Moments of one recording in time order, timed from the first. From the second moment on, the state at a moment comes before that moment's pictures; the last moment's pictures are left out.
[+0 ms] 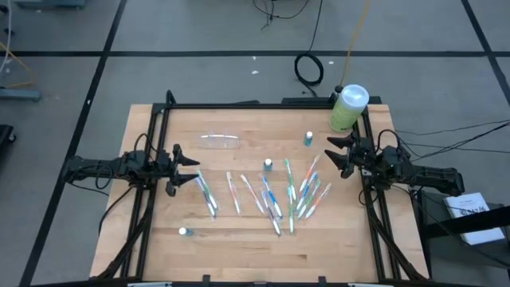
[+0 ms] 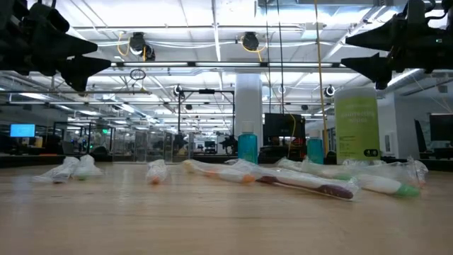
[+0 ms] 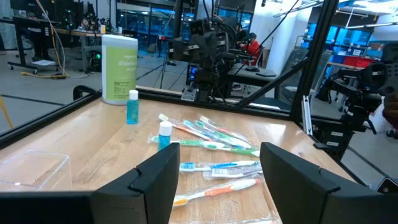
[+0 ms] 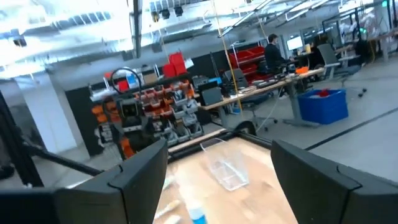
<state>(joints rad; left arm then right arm) -0.06 0.02 0.03 0.00 -0.05 -0.13 -0.13 0.02 0.05 0.19 0.21 0.27</state>
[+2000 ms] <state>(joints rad) -0.06 0.02 0.03 0.00 -0.05 -0.13 0.27 0.89 0.50 -0.80 0.08 1.16</state>
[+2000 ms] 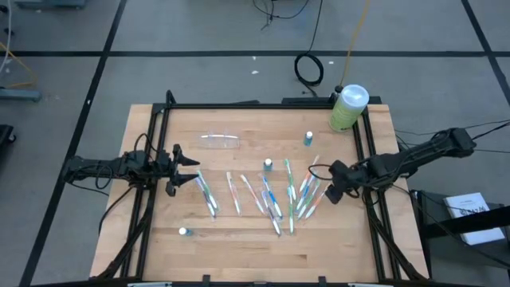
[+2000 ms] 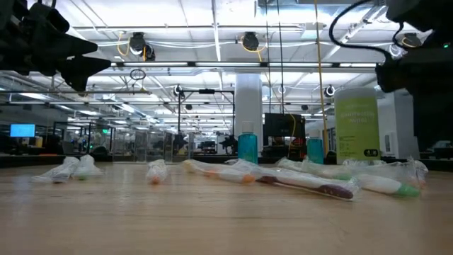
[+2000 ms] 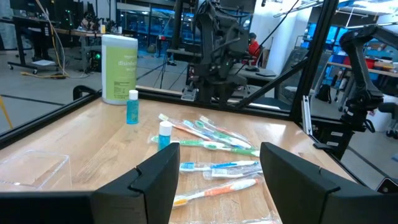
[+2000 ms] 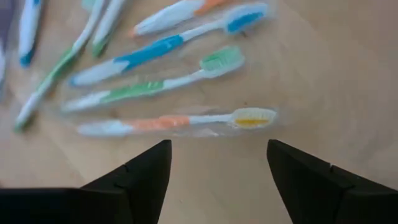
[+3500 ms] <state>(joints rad) -0.06 0.02 0.03 0.00 -0.05 -0.13 0.20 1.03 0.34 -0.69 0.11 1.58</state>
